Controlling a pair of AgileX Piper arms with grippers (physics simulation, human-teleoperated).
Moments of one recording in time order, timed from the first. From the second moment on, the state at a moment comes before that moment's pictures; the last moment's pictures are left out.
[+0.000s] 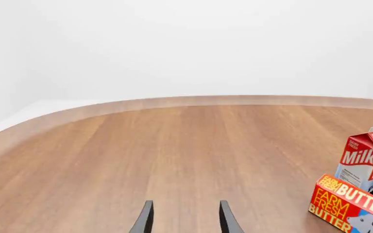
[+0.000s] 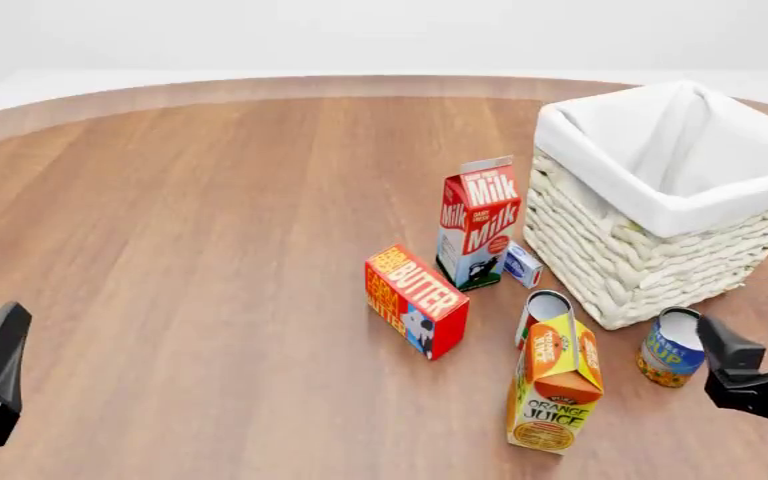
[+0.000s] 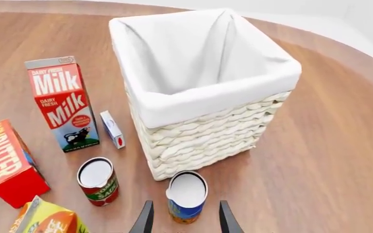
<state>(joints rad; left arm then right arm) 0.00 0.00 0.00 0.00 0.00 -0.09 0.51 -0.06 -0.06 -0.09</state>
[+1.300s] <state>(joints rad) 0.00 0.00 0.00 0.00 0.00 -0.10 0.99 0.00 -0.48 -0.06</state>
